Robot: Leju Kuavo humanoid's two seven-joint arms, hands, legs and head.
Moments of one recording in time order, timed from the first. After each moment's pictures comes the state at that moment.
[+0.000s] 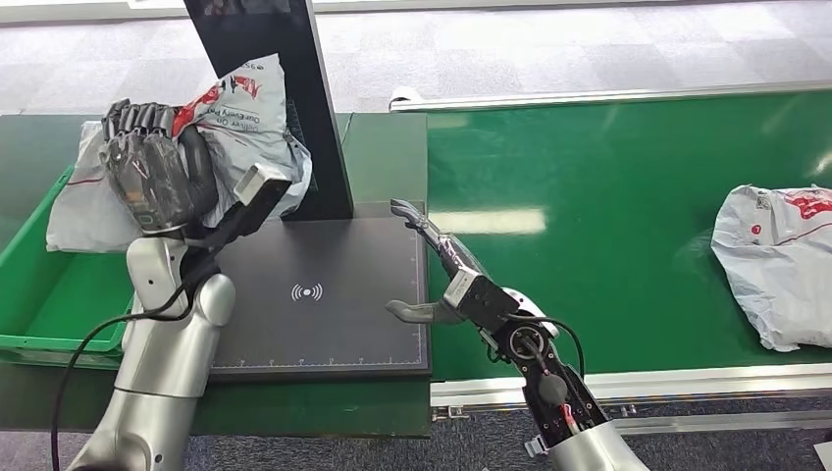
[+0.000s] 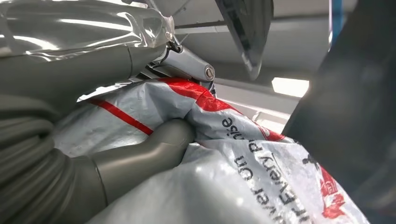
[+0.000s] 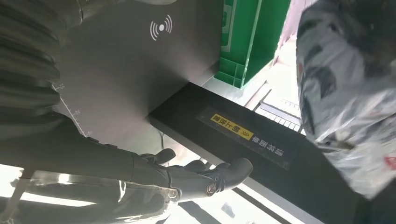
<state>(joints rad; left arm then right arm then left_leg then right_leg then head) -0.62 -0.04 -0.05 -1.36 -1.42 0.61 0.11 -0.50 0.10 0.41 -1.09 0.12 0.20 -0.56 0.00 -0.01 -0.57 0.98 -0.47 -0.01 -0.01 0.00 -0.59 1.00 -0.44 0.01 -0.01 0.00</state>
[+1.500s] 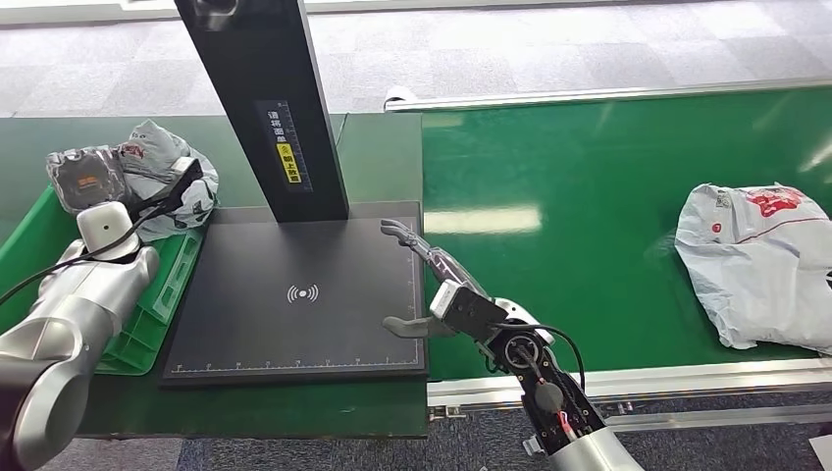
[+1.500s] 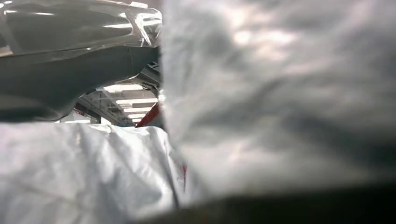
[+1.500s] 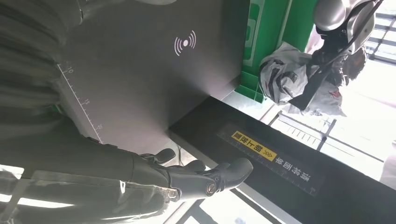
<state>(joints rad) -1.01 0.27 -0.14 -0.38 -1.56 0.44 0.57 -0.49 0.09 0.45 -1.07 0.15 0.21 -0.53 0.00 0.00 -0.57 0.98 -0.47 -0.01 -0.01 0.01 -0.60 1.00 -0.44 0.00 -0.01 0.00</state>
